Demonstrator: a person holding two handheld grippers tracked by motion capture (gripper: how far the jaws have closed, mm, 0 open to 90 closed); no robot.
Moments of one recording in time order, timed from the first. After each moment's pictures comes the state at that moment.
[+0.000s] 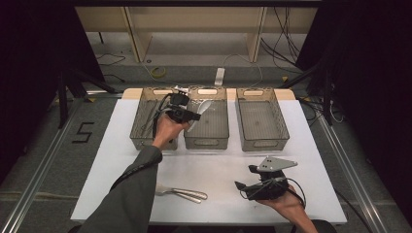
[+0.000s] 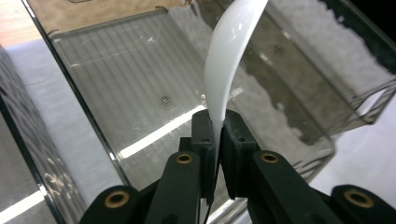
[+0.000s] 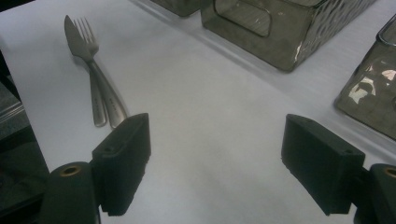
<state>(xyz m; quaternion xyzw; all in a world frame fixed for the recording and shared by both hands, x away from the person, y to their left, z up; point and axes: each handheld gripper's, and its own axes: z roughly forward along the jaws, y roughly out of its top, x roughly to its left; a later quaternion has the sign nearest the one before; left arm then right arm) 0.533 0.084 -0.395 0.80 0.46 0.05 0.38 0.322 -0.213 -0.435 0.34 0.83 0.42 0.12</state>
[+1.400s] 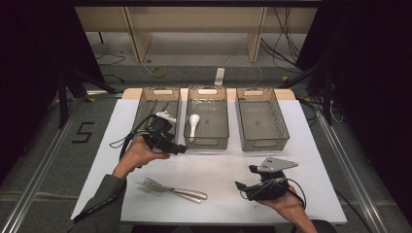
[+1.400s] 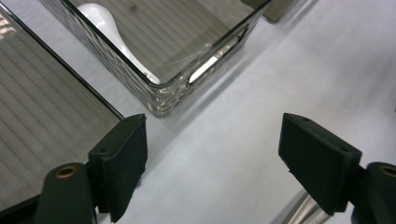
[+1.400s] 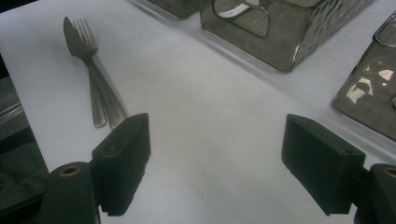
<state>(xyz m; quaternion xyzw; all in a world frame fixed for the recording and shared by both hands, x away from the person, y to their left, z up) 0.434 0.133 -0.385 0.87 0.36 0.05 0.33 0.321 -0.214 -0.435 0.34 0.83 0.42 0.13</state>
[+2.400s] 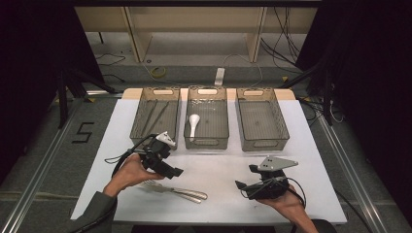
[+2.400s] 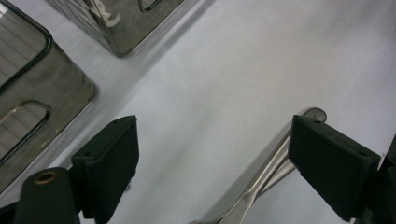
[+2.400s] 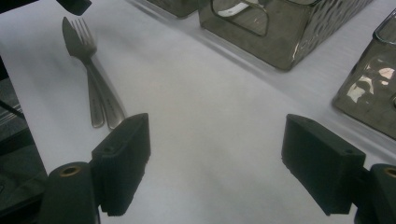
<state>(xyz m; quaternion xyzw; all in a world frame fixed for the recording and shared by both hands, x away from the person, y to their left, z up) 0.392 0.139 -0.412 0.90 0.32 0.04 0.29 0.323 -0.215 -0.436 0.34 0.83 0.42 0.12</state>
